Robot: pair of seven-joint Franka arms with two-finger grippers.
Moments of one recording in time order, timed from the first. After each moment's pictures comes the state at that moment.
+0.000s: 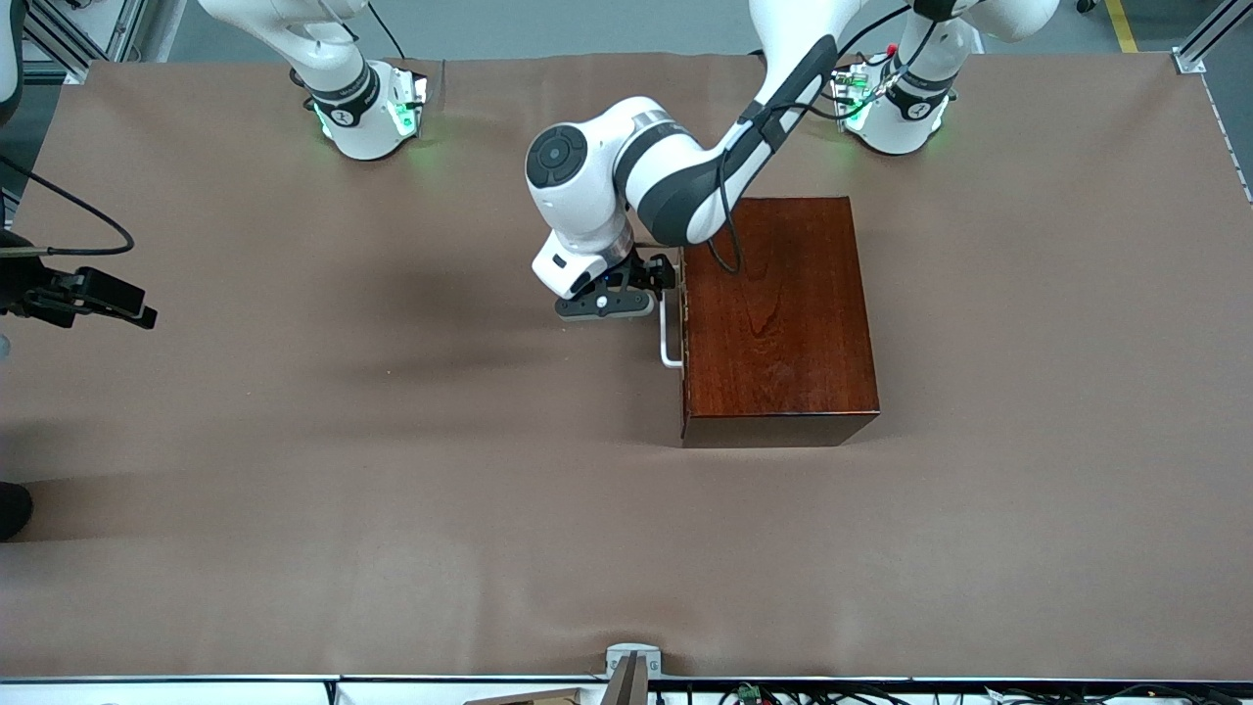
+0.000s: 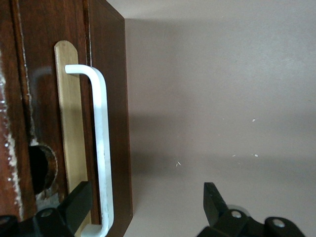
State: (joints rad) left arm -0.84 0.68 -0.10 -1.30 0.18 1.82 -0.96; right arm 0.04 0.17 -0.11 -1.41 0.07 1.54 -0.02
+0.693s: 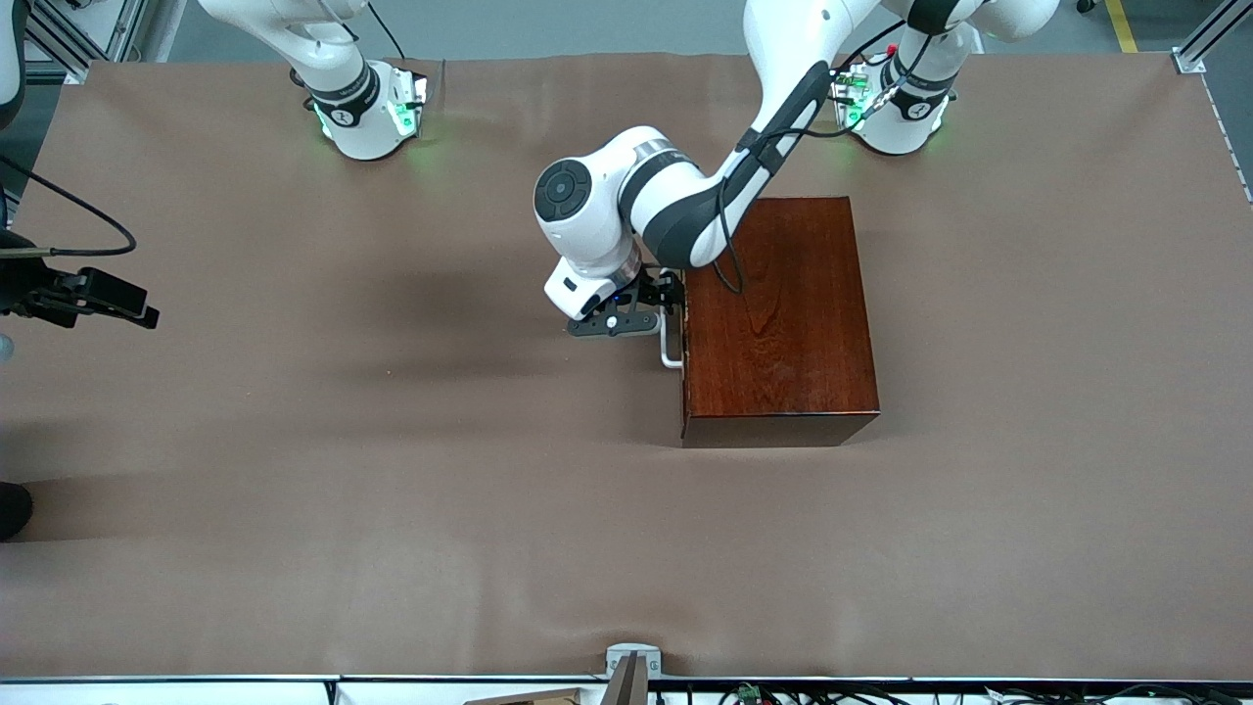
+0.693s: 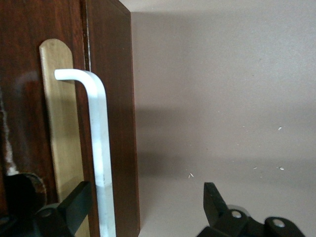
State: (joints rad) left arm -0.84 0.73 -0.07 -1.30 0.18 1.83 -0.94; right arm 0.04 0.17 -0.11 -1.41 0.07 1.54 -0.02
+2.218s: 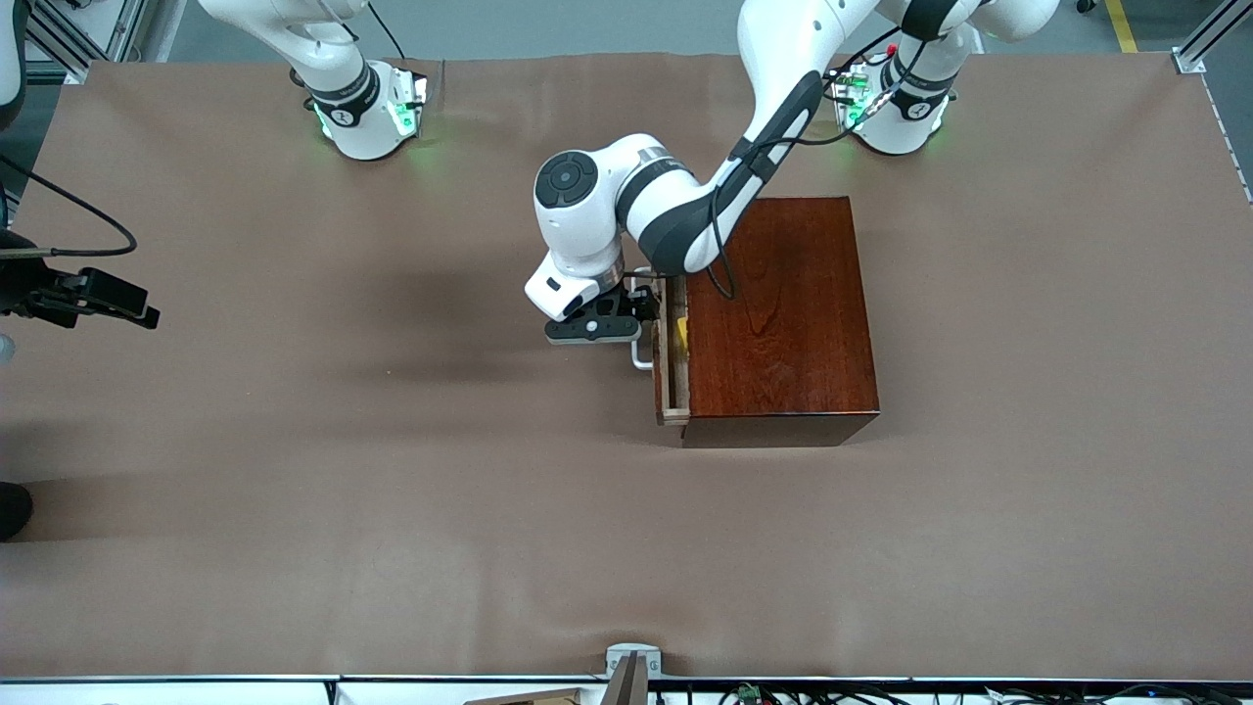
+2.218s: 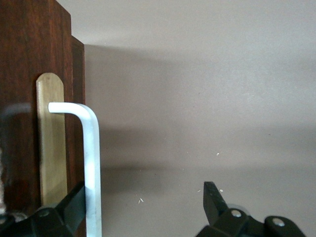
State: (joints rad) left arm -0.84 0.75 -0.08 -1.30 0.18 2.05 -0.98; right arm 0.04 0.17 -0.11 -1.41 0.07 1.54 -0.02
